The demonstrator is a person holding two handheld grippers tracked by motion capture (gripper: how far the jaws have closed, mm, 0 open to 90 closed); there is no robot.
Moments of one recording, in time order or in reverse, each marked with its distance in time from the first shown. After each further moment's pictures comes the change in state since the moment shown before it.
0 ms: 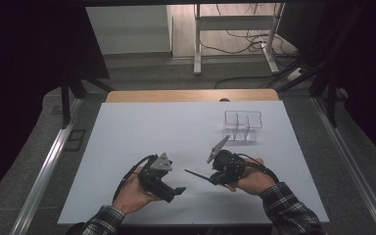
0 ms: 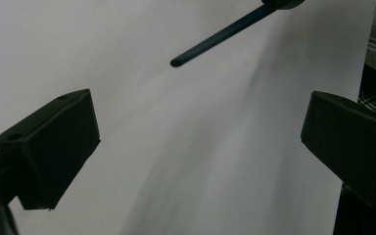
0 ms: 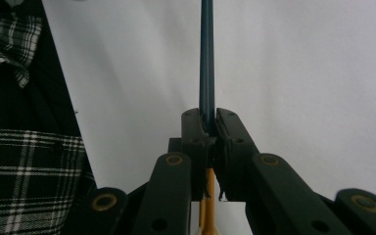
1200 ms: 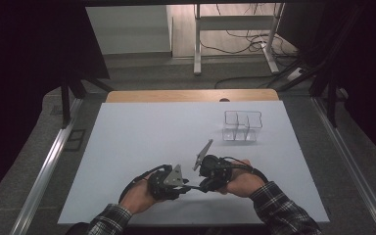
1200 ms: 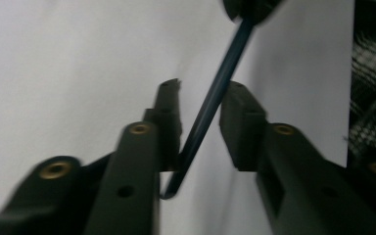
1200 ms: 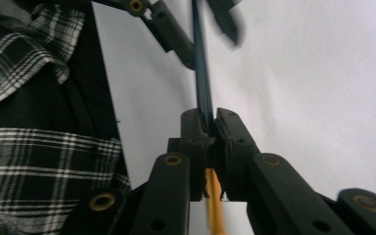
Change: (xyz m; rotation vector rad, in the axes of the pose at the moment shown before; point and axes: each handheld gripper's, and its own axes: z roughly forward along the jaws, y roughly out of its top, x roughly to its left) left arm -0.025 0.005 0.016 0.114 -0.045 0.303; right arm 0.022 0.025 0.010 0.045 0.066 -0.095
